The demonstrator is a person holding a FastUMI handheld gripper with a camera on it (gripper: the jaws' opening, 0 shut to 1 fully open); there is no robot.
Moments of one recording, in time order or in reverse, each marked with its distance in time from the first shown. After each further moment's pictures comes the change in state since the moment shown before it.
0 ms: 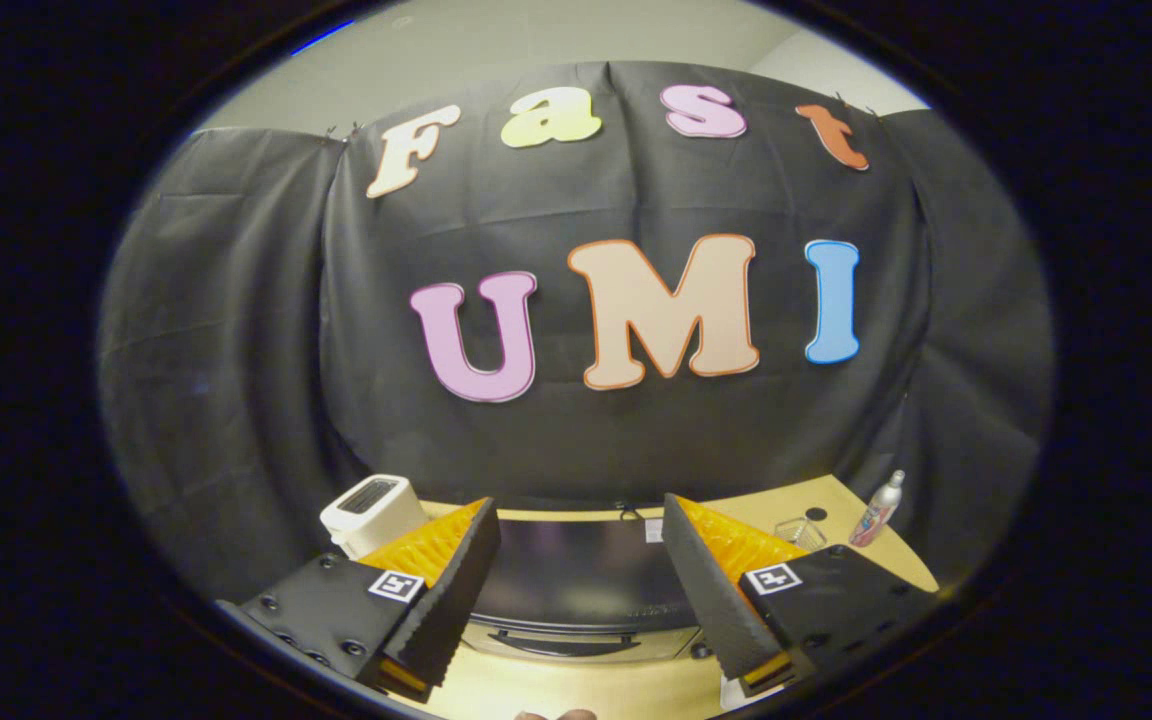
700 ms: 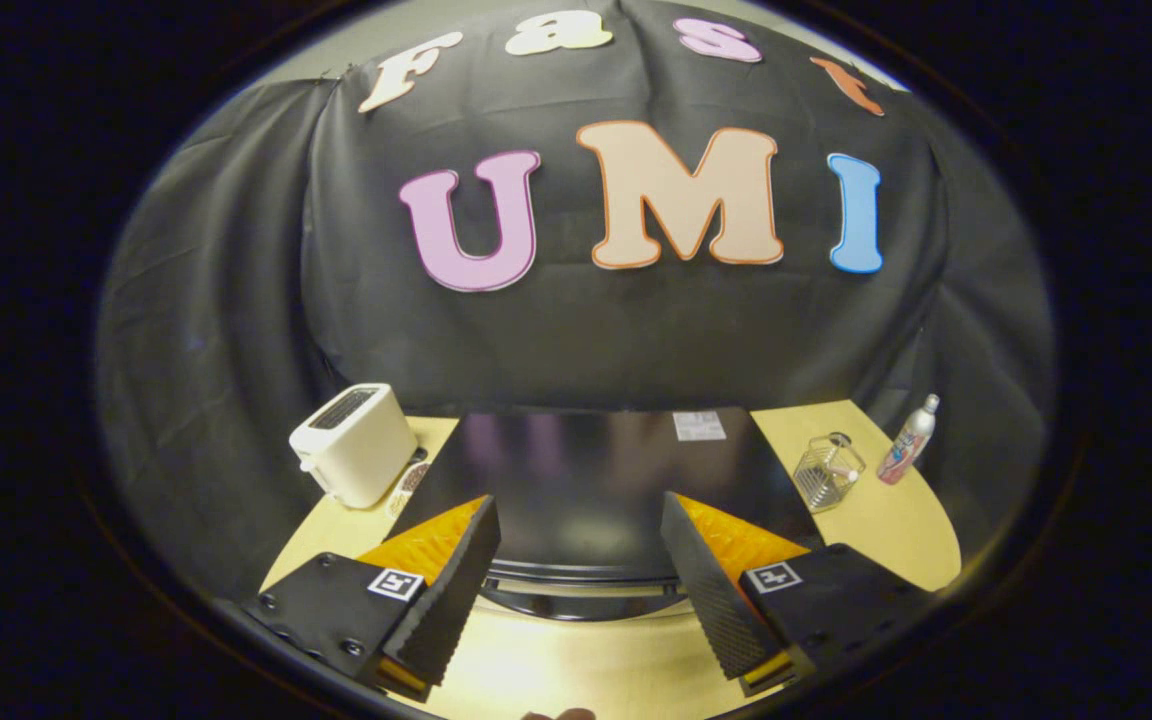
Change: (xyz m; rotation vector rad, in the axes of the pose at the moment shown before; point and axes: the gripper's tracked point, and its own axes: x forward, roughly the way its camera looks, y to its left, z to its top) arm 0.046 0.014 -0.129 -0.015 0.233 -0.006
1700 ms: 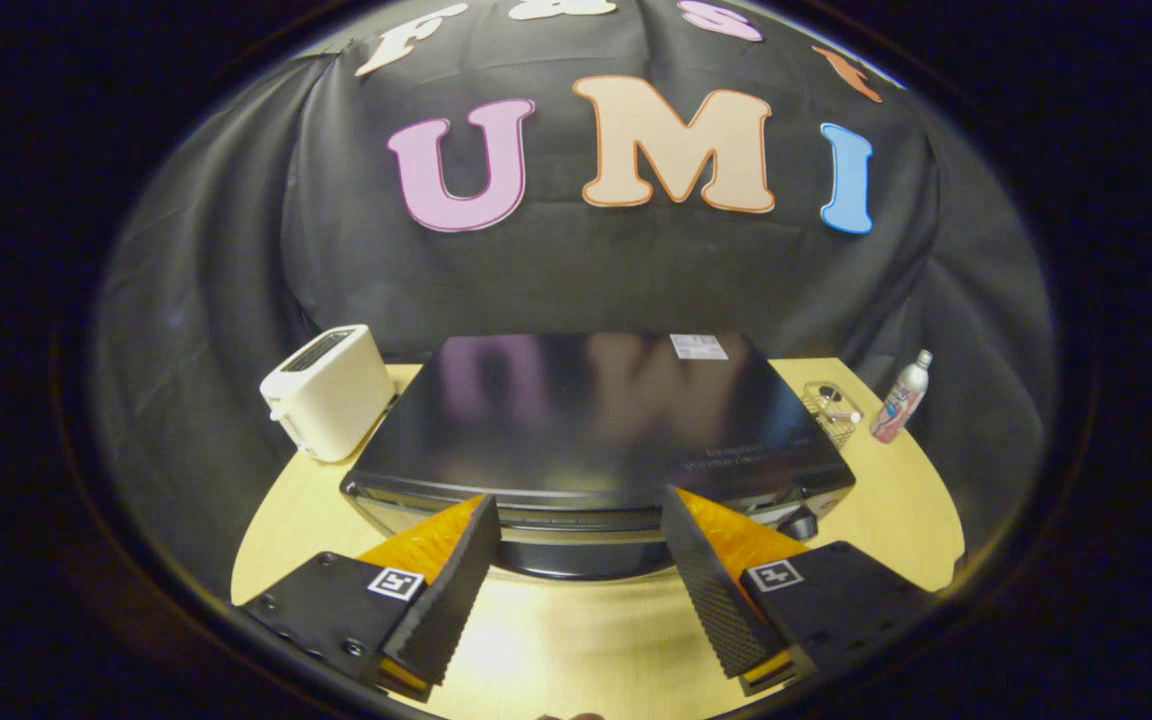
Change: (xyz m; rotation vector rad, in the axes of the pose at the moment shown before) arm -0.003 -0.001 -0.065 -0.041 0.093 -0.079
